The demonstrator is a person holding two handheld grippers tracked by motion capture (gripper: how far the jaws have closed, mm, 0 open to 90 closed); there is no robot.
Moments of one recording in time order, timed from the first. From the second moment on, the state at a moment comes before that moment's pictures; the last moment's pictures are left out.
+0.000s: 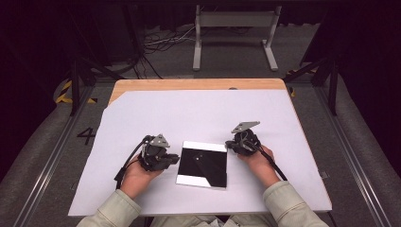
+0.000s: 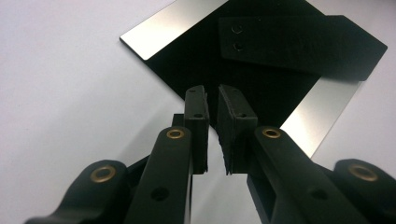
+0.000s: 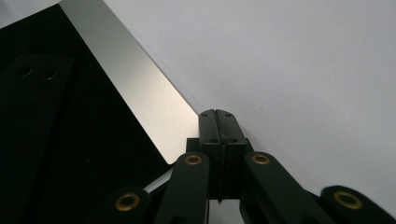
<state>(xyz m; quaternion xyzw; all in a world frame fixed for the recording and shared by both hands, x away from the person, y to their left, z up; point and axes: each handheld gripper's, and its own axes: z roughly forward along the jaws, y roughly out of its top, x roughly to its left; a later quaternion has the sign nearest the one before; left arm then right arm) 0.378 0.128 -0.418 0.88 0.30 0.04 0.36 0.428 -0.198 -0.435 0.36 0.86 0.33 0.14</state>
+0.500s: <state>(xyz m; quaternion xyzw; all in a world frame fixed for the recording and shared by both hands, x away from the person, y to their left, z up) 0.377 0.131 -0.417 0.88 0.30 0.05 0.36 0.431 -0.193 -0.431 0.34 0.86 0.34 0.15</state>
